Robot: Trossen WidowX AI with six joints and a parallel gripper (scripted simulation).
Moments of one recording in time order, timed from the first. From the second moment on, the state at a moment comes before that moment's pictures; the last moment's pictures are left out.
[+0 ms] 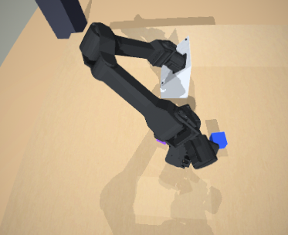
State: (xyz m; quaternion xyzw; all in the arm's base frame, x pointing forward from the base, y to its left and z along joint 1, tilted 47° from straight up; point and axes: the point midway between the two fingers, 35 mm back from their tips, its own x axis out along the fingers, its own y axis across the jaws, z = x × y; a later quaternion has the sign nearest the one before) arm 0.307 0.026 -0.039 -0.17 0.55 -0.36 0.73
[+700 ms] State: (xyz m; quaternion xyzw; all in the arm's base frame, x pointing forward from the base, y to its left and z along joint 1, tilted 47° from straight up) arm 0.307 0.026 -0.039 -0.17 0.55 -0.36 0.74
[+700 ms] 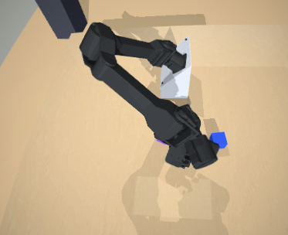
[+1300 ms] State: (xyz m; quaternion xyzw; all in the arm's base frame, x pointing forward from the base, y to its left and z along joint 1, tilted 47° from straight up) arm 0.307 0.026 -0.039 -0.17 0.55 -0.36 0.74
